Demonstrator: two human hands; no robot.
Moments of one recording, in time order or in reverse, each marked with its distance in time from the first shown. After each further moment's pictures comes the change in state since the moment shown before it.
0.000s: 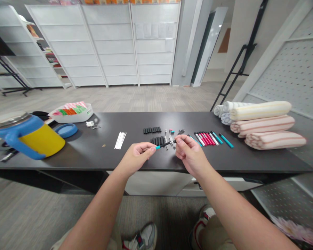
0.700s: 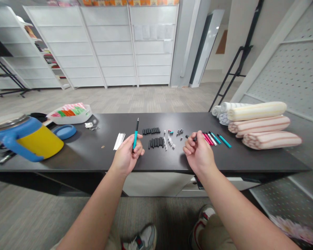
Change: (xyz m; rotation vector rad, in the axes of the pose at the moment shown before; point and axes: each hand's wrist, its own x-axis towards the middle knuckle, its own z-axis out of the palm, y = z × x) left_hand 0.007 -0.001 -0.007 -0.821 0.204 0.010; right_hand 0.008 -0.015 -0.013 0.320 0.264 -0.043
